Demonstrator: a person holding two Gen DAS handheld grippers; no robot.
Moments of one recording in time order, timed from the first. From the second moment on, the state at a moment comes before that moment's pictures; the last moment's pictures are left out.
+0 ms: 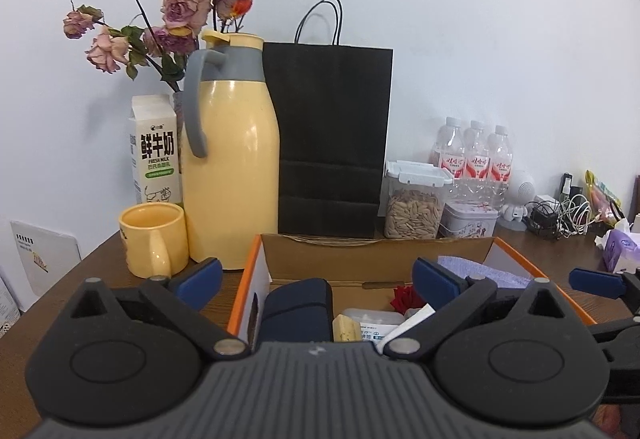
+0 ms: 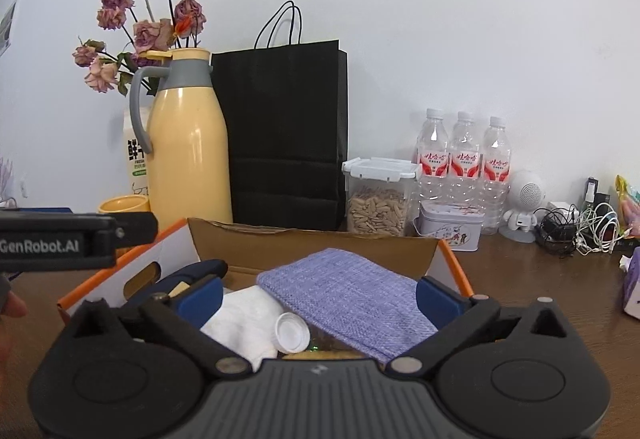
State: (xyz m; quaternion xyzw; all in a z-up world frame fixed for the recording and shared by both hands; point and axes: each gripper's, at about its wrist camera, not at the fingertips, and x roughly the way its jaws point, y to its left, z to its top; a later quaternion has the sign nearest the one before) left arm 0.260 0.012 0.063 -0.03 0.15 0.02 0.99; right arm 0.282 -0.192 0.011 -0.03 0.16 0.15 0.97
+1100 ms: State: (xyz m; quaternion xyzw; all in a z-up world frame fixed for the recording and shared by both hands) left arm 0.205 0.047 0.007 0.00 0.26 0.03 0.97; right arm 0.250 -0.224 -0.048 -0.02 0.31 0.10 0.94
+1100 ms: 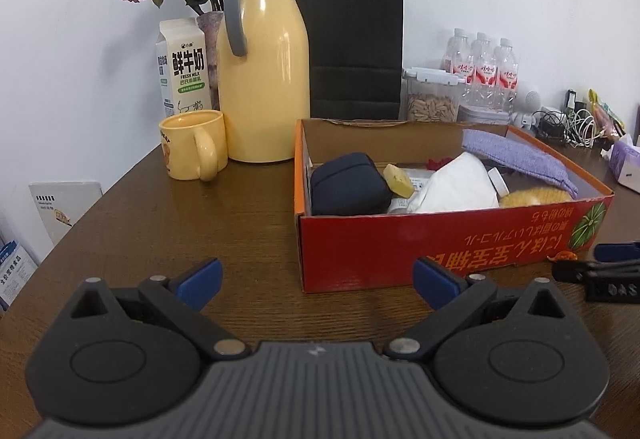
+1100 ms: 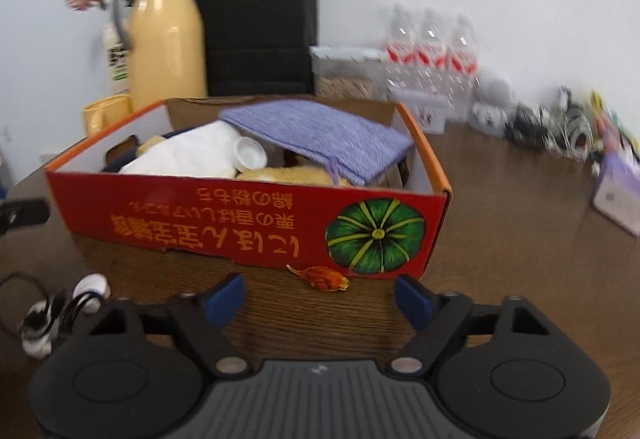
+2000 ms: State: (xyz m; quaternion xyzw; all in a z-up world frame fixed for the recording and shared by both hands) left arm 0.207 0.047 0.002 0.00 0.27 0.02 0.96; right arm 0.248 -0.200 -0.053 0.00 0.30 0.08 0.95
